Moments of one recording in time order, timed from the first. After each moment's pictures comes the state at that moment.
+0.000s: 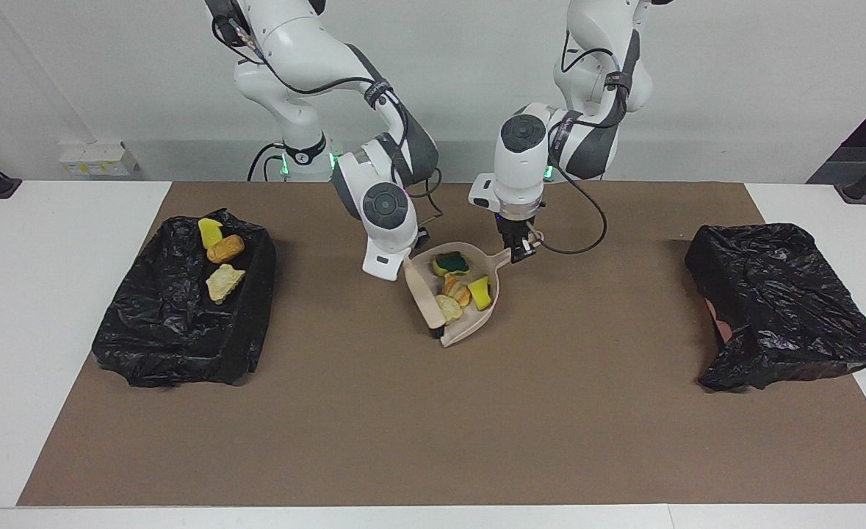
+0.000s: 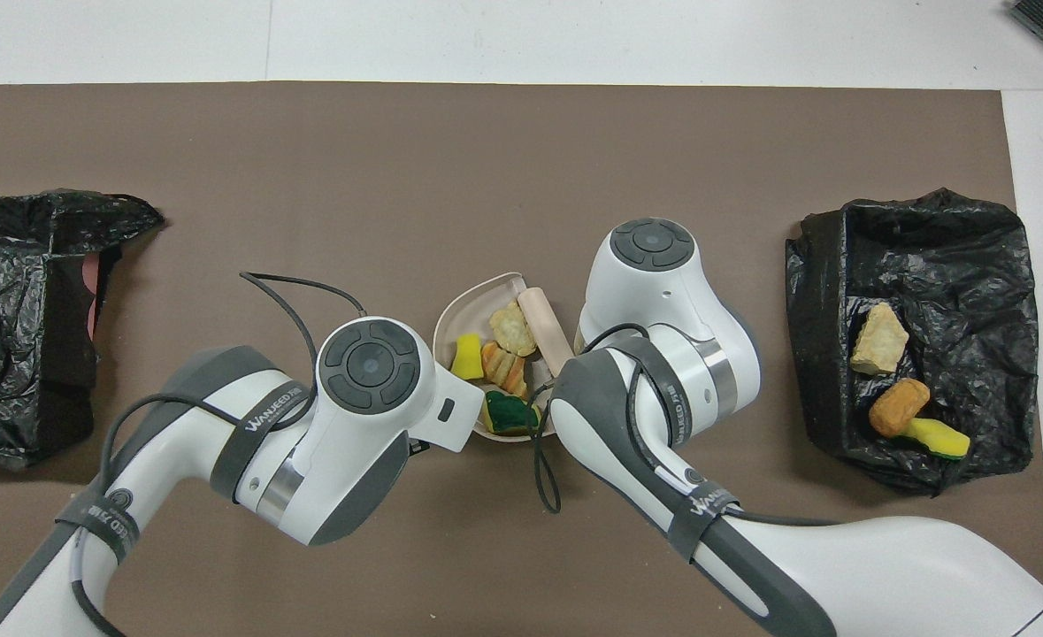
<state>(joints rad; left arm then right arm) -0.67 0.09 0.06 -2.08 0.07 2.08 0.61 0.16 0.36 0.35 -1.81 0.18 1.79 0.04</state>
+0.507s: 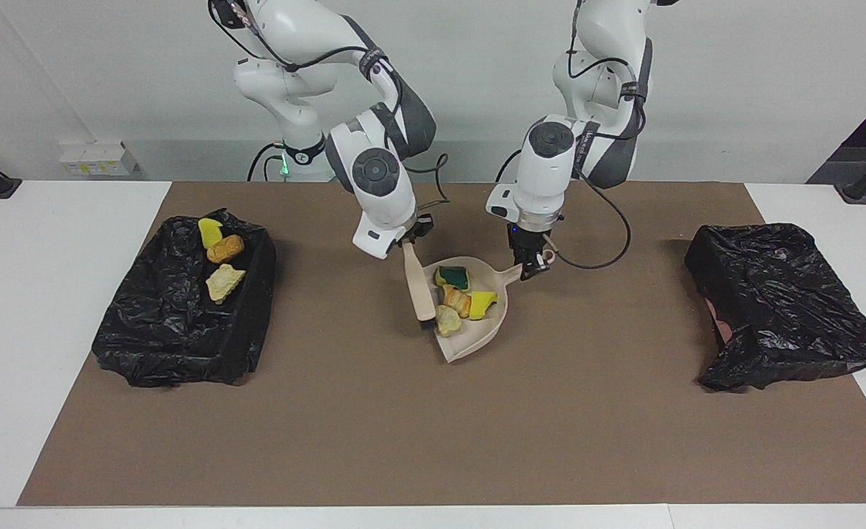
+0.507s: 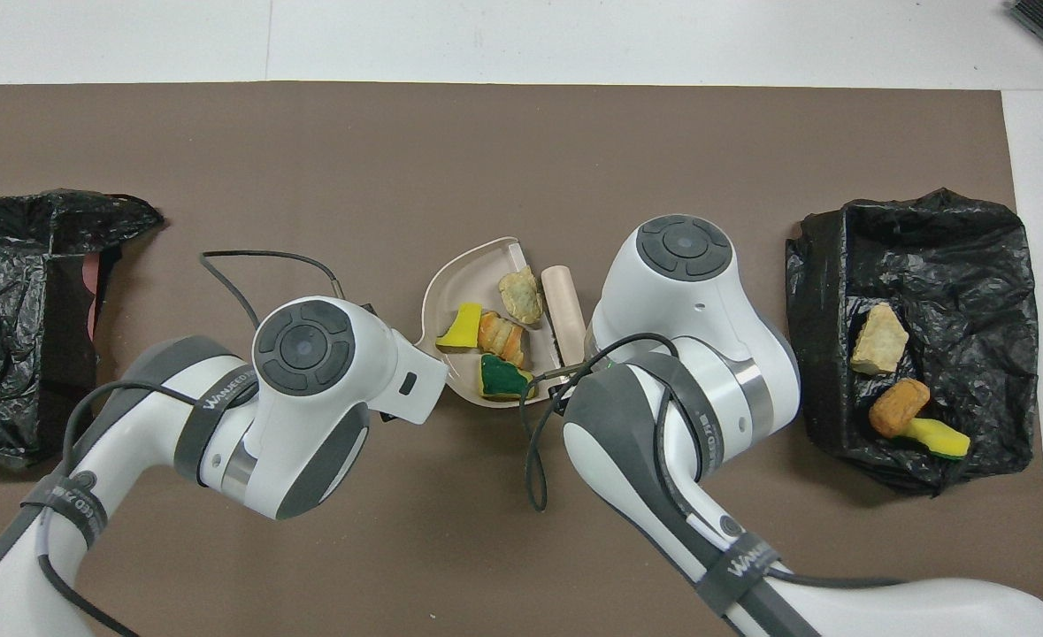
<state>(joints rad) -0.59 0.10 0.07 -2.10 0.02 2.26 0.78 0.16 0.23 0.34 -1.81 0.13 1.77 0.26</state>
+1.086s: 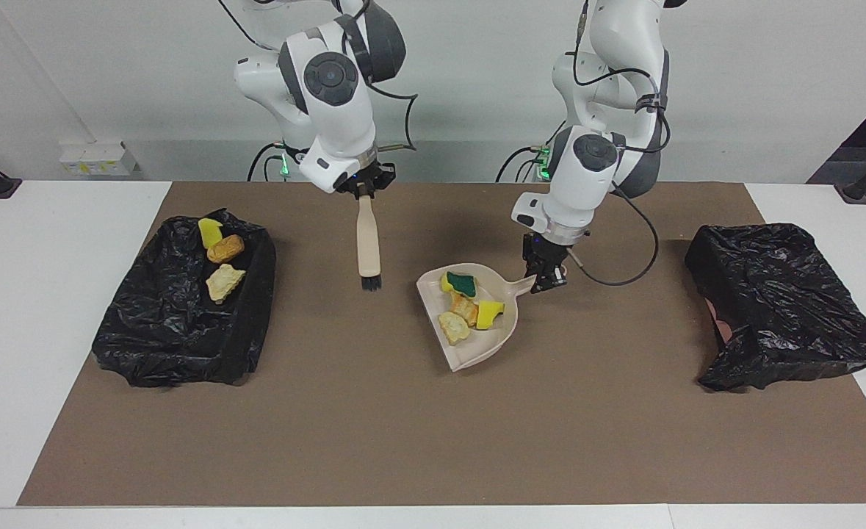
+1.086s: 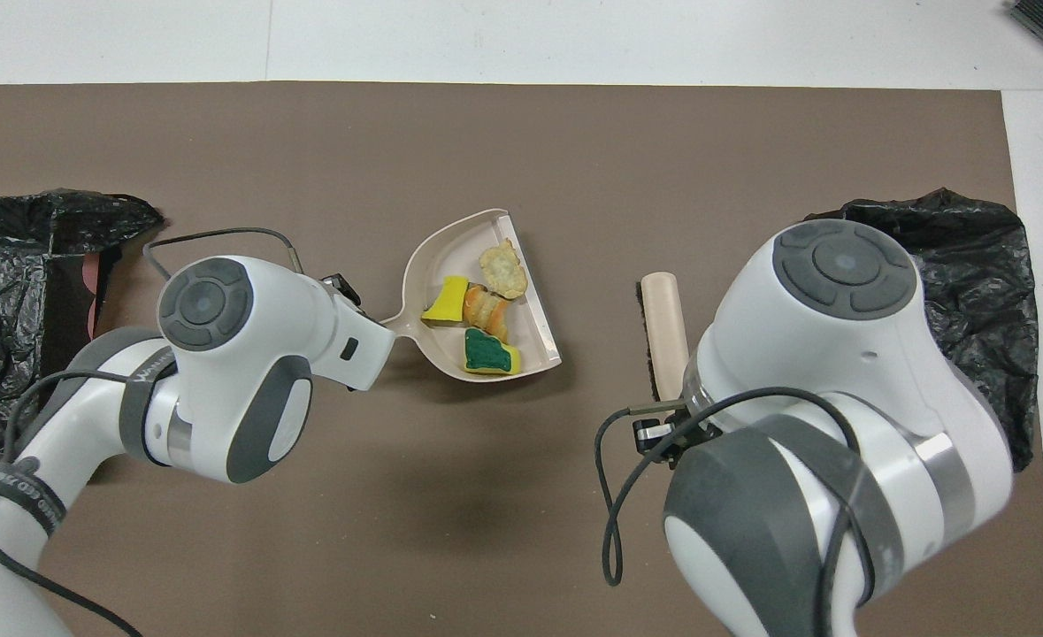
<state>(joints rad) -0.48 0.12 0.07 -2.07 -0.14 2.28 1.00 0.15 -0.03 0.28 -1.83 0.14 1.48 0.38</state>
